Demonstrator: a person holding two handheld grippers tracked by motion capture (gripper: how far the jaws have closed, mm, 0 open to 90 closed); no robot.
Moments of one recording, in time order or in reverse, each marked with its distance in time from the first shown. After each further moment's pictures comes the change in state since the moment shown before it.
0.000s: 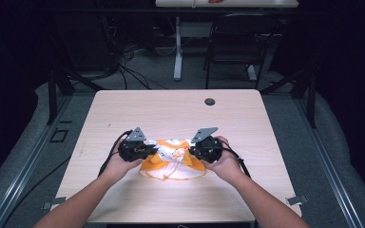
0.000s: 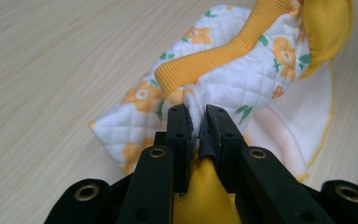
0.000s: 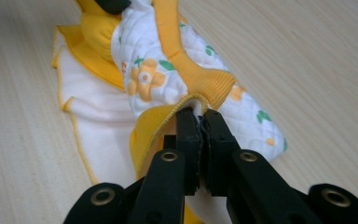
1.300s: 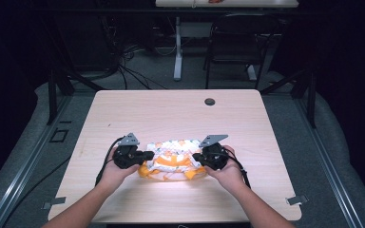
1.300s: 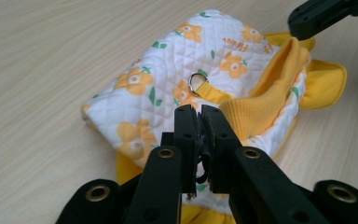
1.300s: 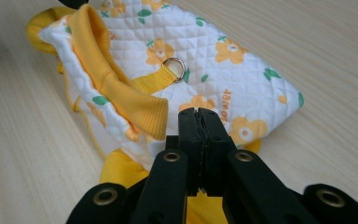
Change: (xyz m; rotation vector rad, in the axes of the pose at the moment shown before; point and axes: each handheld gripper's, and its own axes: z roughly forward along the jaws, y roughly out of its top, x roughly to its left) left arm -0.011 -0.012 -0.015 -0.035 -0.036 -0.154; right arm 0.005 -0.029 0.000 -0.041 0.017 0.184
